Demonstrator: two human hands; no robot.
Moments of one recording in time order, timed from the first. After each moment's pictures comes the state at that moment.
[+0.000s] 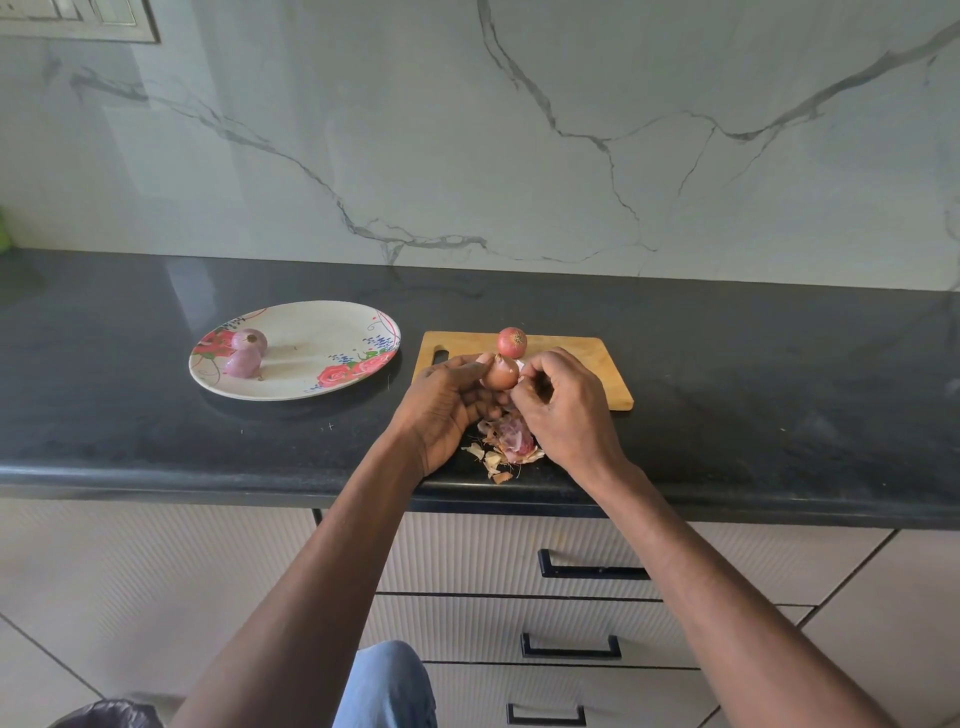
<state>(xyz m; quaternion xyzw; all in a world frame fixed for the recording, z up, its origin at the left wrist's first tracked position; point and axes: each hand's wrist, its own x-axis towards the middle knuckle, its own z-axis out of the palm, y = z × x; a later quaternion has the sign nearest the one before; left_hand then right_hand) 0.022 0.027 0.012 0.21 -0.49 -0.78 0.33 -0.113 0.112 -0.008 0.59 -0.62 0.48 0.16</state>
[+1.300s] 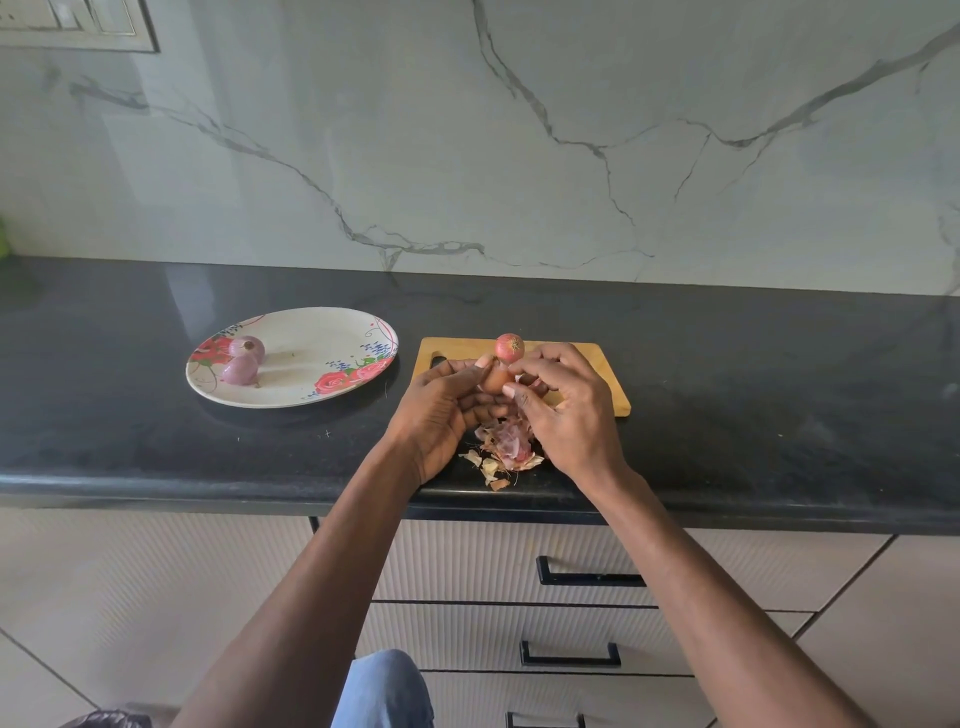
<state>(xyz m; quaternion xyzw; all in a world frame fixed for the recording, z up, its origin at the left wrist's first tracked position) 0.023 0.029 0.014 0.20 -0.45 -0.80 0.34 -0.119 0.115 -0.007 0.60 -0.57 0.53 0.17</state>
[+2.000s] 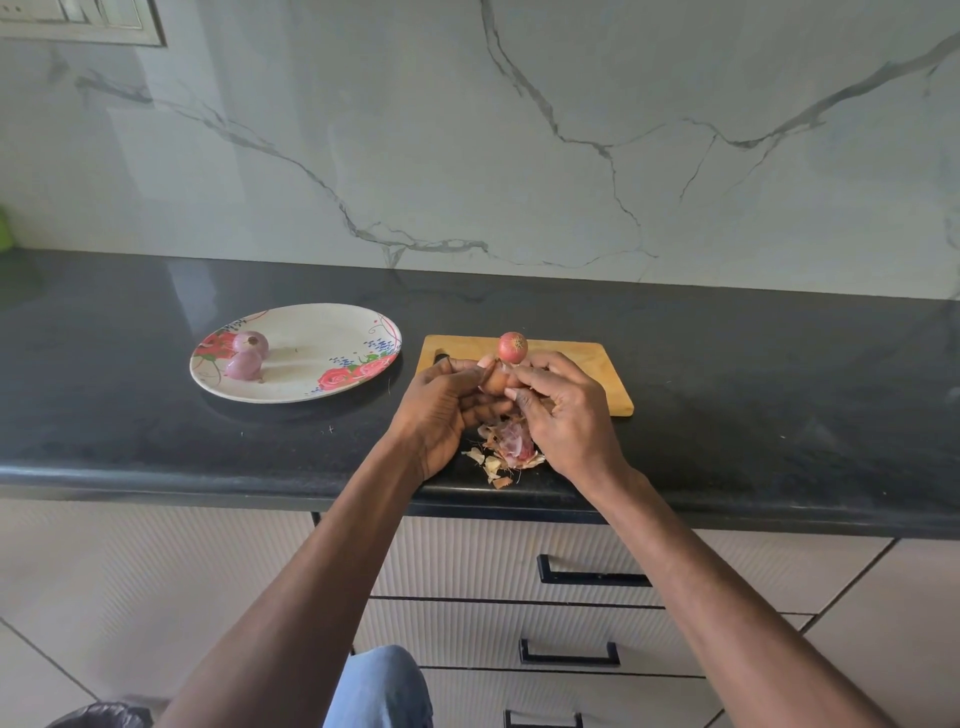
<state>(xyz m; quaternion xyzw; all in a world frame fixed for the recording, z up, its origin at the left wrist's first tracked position) 0.023 0.029 0.014 0.22 -0.45 -0.79 0.35 -0.117 0.112 -0.011 0.64 -0.56 0.51 0.15</state>
